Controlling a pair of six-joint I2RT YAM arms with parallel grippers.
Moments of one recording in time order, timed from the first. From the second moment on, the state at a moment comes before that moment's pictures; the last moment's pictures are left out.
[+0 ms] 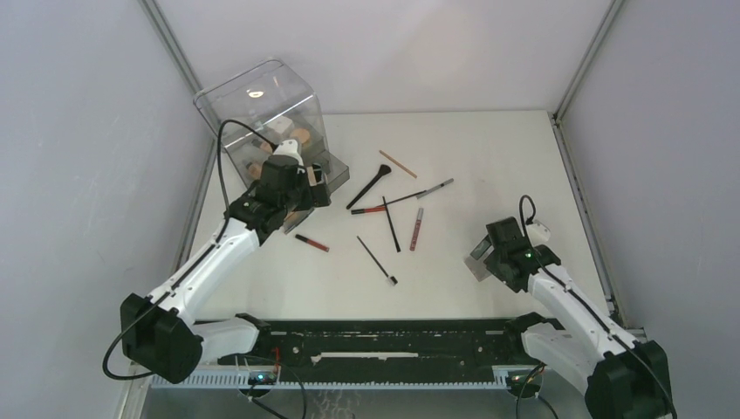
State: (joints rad) left arm -0.43 1.20 1.01 -0.44 -0.20 -0.41; right arm 0.33 0.88 0.53 -0.79 0.36 1.01
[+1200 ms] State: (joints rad) left arm -0.43 1.09 0.97 -0.46 -0.30 -0.42; right arm 0.39 1.33 0.65 -0.55 0.22 0.88
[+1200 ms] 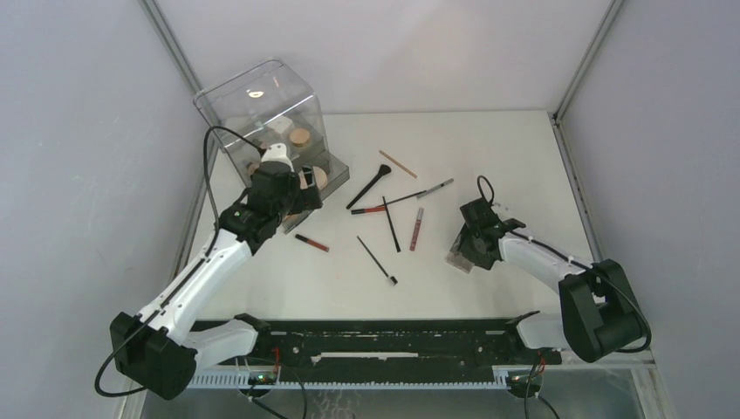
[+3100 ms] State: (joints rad) left arm -0.67 1.39 0.78 0.03 0.43 -0.63; right arm 0.53 1.31 0.84 -0.36 -0.19 1.12
